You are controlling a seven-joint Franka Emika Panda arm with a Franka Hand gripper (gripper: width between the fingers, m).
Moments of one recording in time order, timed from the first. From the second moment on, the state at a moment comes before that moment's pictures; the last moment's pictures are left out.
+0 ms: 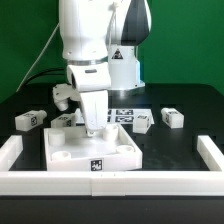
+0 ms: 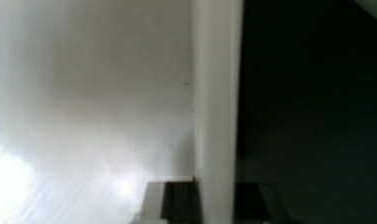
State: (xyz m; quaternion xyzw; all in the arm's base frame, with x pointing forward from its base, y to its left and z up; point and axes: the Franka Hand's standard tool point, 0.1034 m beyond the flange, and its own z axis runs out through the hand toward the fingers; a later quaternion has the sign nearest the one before) arm 0.446 -0.071 0.010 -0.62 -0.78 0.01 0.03
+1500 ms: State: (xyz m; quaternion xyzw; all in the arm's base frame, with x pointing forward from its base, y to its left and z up) arm 0.487 0.070 0.014 -0.70 -0.71 -0.01 0.03
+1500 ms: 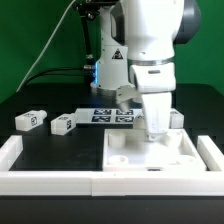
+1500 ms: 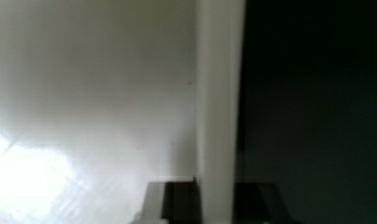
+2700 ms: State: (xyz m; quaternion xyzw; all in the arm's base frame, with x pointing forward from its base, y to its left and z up) arm 0.492 0.075 0.014 -0.70 -0.71 -0.01 0.03
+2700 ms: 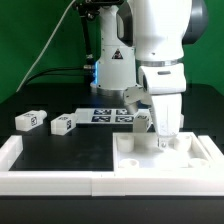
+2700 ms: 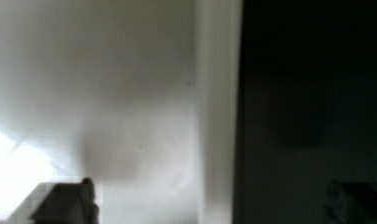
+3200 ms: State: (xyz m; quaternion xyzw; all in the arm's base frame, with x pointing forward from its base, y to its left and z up) arm 0.473 0.079 0.035 -0.75 -0.66 -0.01 0.02
